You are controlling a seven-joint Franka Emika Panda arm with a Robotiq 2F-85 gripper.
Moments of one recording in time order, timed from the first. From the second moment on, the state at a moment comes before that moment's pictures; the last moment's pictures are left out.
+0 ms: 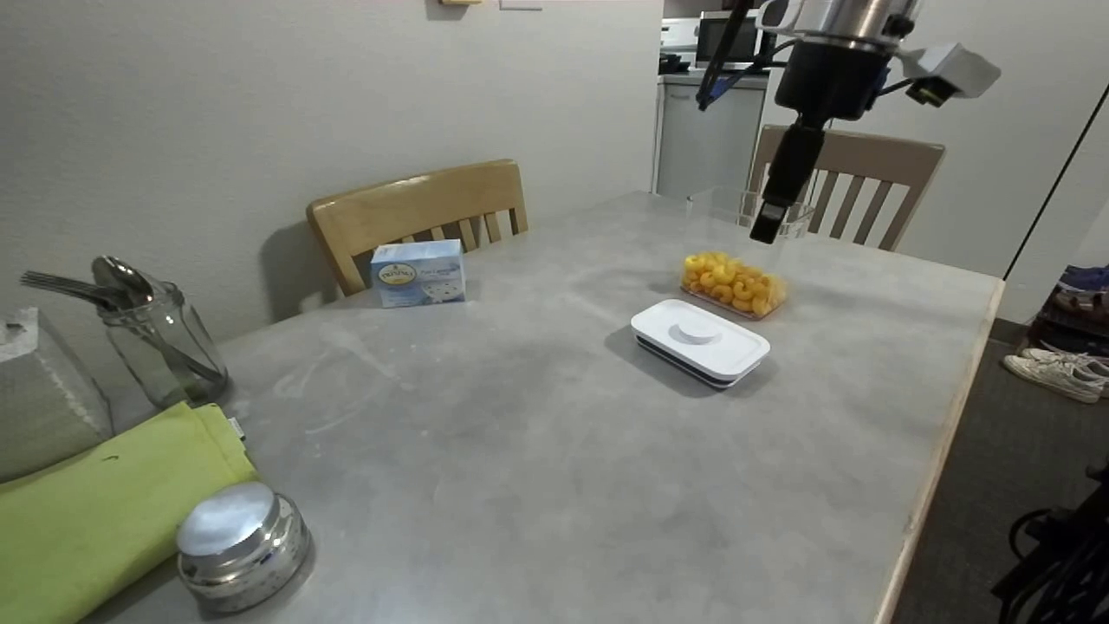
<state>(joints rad) 0.03 0.04 -0.13 -2.38 0.25 2.53 -0.62</state>
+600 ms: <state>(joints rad) -0.06 0.29 -0.06 -2.25 0.17 2.63 -0.53</state>
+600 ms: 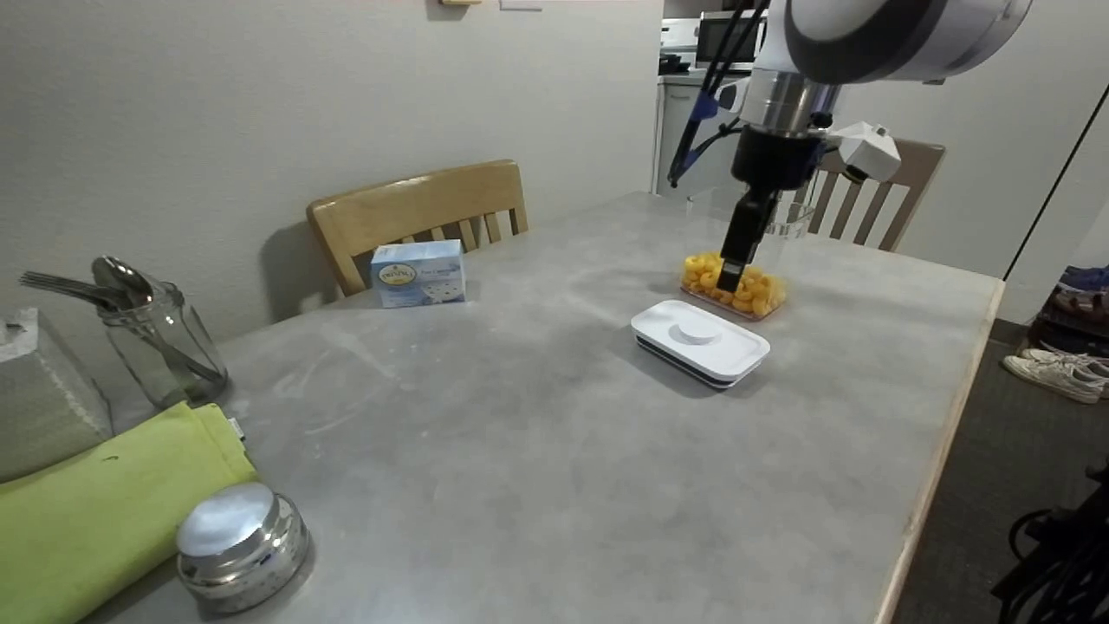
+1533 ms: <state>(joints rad) -0.08 0.50 0.00 -2.11 0.11 2.79 -0.12</state>
